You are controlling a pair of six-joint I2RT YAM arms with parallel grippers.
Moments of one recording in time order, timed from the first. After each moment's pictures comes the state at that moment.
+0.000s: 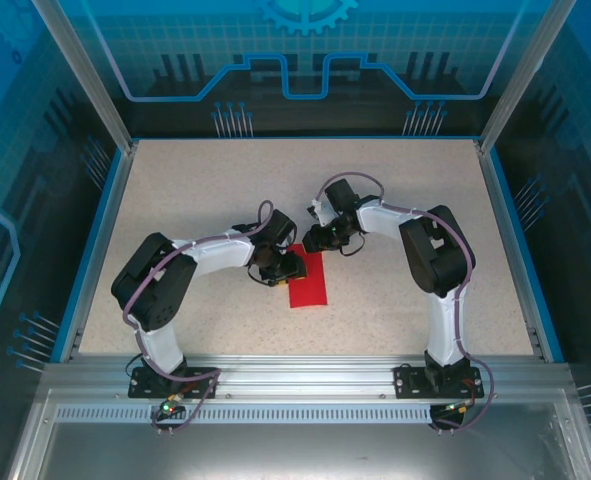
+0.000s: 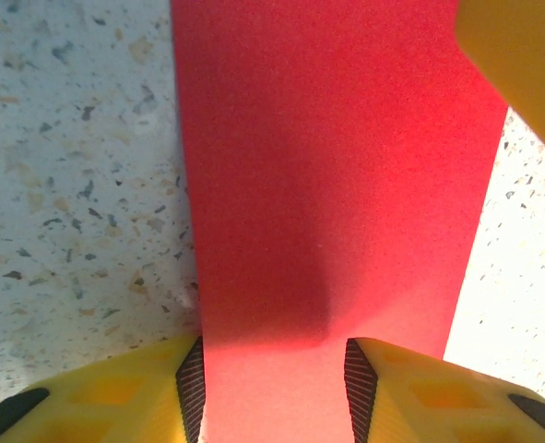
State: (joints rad) left arm -0.61 1.80 1.04 -0.47 0.31 -0.85; right arm 0.47 2.07 1.35 -0.49 -0.52 0.19
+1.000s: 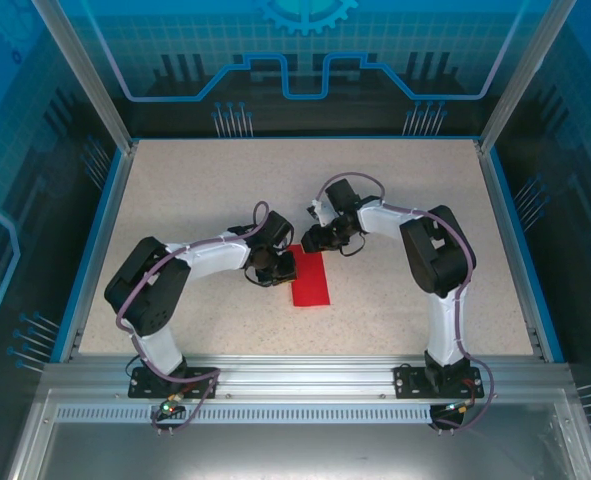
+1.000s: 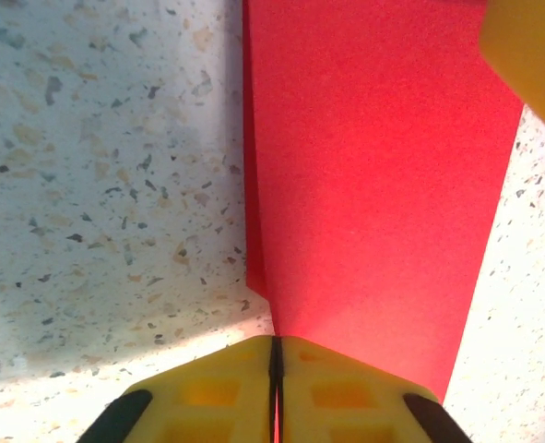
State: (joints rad) left arm -0.61 1.75 1.01 -0.47 0.27 -0.88; right arm 0.46 2.06 1.33 -0.47 -0.55 0.19
